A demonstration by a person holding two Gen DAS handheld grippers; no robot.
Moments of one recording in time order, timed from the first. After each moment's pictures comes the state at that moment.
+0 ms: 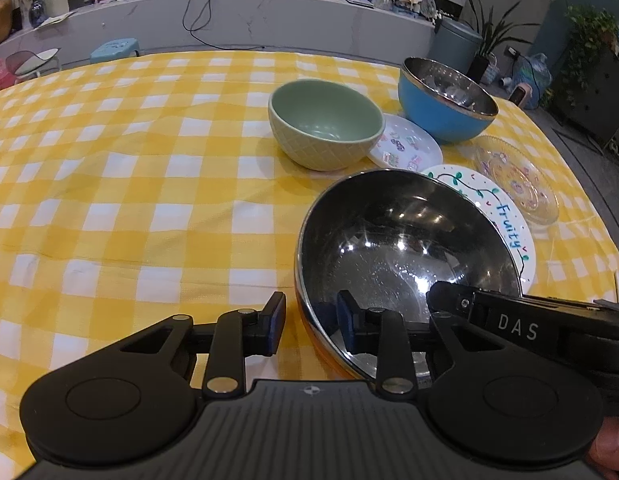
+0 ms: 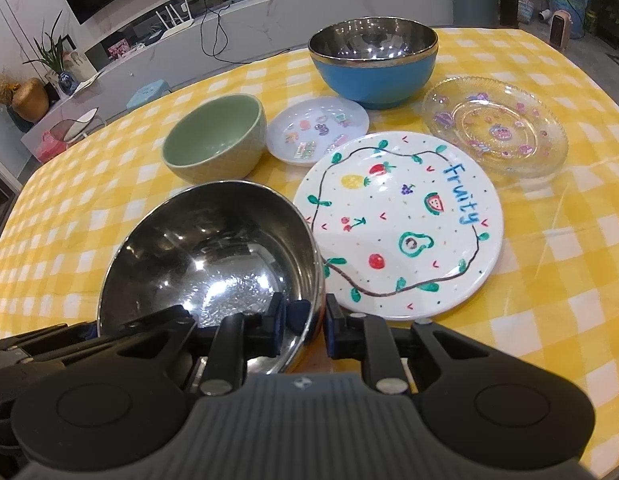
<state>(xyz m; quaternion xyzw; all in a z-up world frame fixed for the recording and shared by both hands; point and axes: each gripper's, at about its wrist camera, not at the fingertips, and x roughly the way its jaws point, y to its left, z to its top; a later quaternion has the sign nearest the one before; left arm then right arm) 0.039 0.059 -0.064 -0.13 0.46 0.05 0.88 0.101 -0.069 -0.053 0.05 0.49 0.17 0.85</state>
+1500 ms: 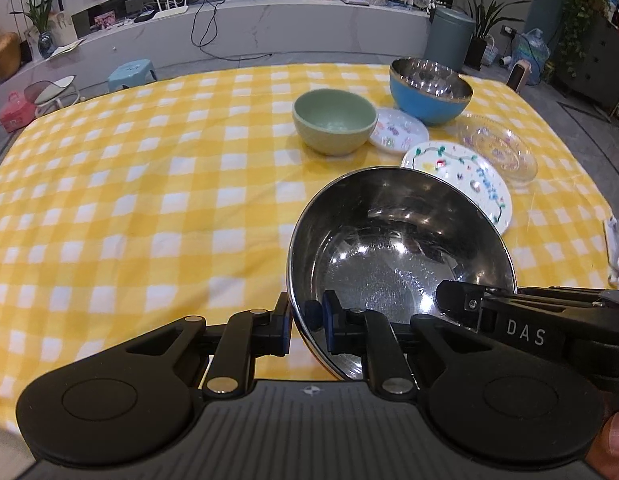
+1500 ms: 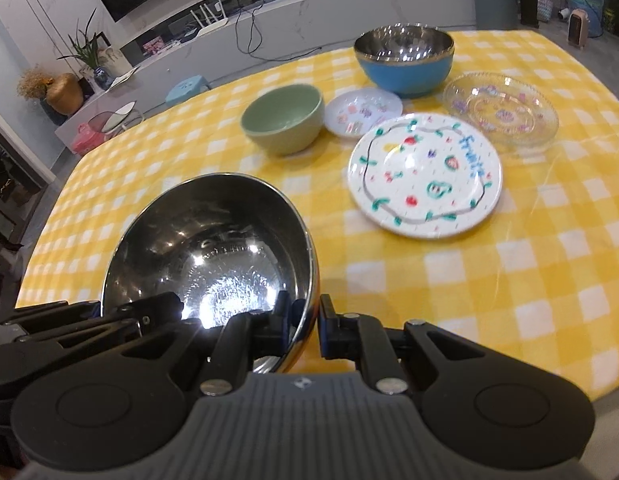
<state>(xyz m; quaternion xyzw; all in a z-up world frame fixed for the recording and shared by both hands) -0.034 0.048 -0.012 -0.06 0.47 0.07 0.88 0.021 -0.076 -0.015 0.06 0.49 0.22 0.84</state>
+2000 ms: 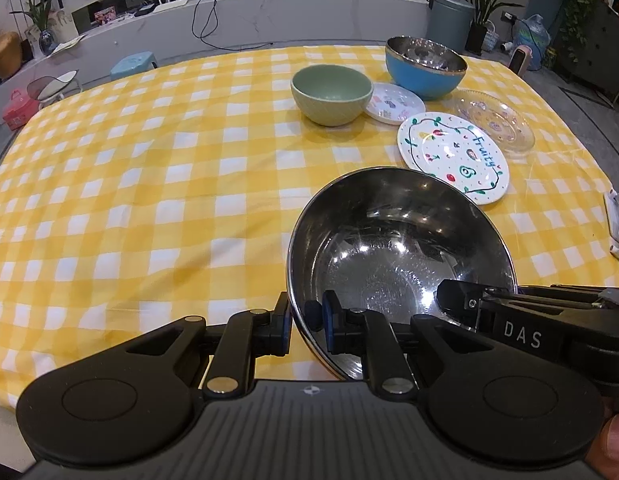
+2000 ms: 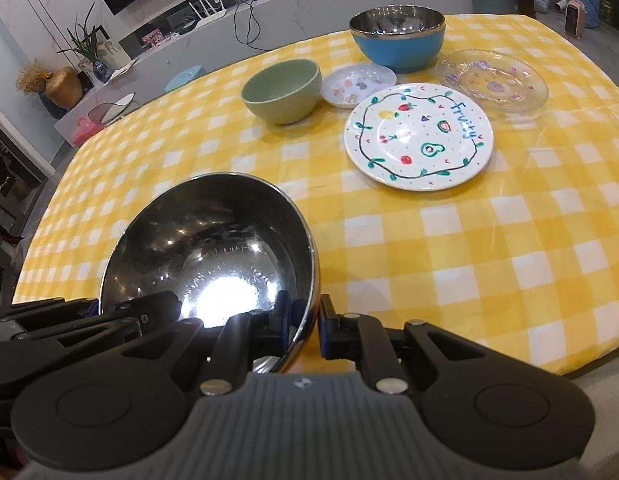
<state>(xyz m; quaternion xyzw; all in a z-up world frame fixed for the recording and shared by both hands) -0.051 0.036 -0.023 -0.05 0.48 0.08 0.87 -0.004 -0.083 -0.025 0.06 0.50 0.22 0.83</state>
